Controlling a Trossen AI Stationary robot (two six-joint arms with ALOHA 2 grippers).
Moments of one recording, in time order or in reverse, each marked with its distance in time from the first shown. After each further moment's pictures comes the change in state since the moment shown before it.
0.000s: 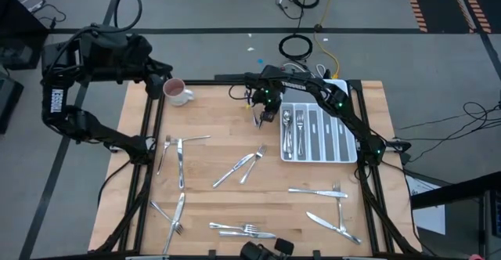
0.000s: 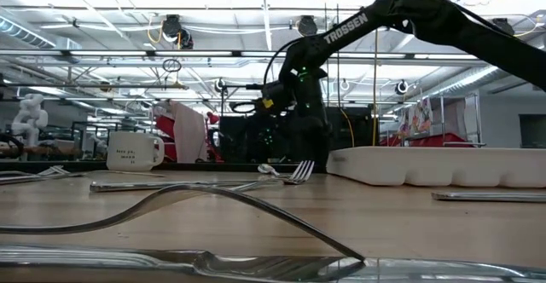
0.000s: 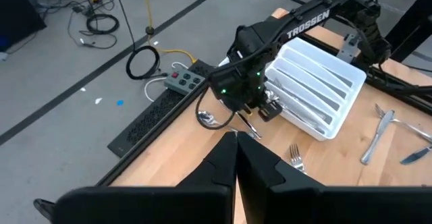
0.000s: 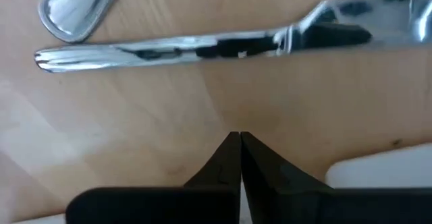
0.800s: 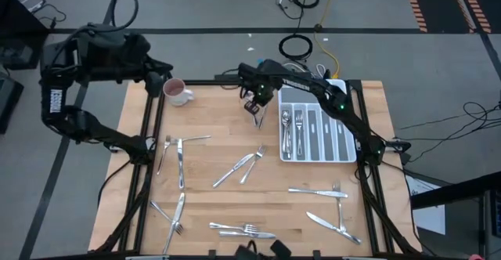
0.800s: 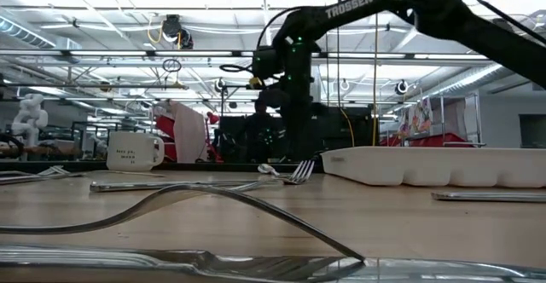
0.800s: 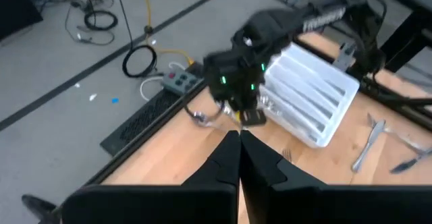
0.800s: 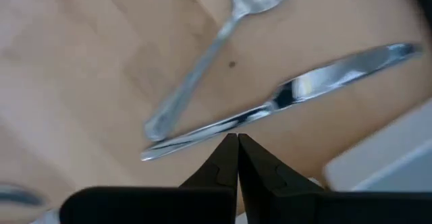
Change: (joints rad) left arm 0.000 -0.001 0.004 0.010 0.014 -0.056; right arm 0.029 -0.029 0.182 0.031 -0.020 0.408
